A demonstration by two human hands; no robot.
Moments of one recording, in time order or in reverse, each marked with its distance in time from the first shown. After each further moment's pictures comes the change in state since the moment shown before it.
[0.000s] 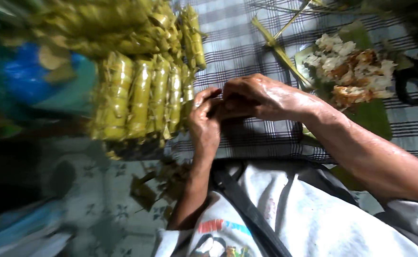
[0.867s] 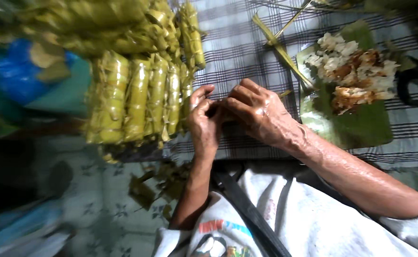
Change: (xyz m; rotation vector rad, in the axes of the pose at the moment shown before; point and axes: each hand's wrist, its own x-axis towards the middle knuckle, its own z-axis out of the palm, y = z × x) left_hand 0.003 -0.004 0.001 0.059 0.000 -0.031; right_hand -0.013 -0.007 0.048 -0.452 0.419 -0.126
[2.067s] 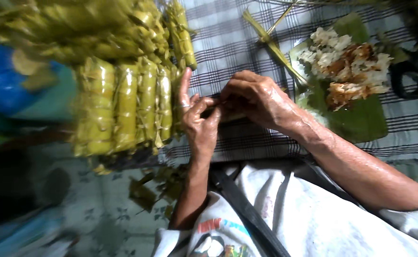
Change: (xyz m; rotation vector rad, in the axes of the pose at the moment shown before) left_hand 0.006 -0.003 0.006 -0.091 0.023 0.077; right_hand 0.004 0.023 -0.013 0.316 -0.076 0.230
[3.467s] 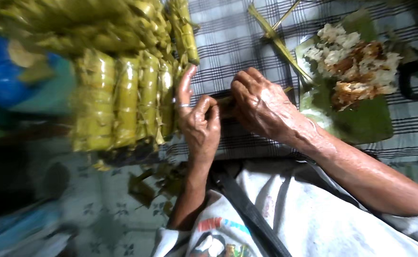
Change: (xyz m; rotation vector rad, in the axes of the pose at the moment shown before) left_hand 0.000 0.010 -0.009 0.350 0.003 0.134; right_hand -0.004 -0.017 0.011 -0.441 -0.059 0.013
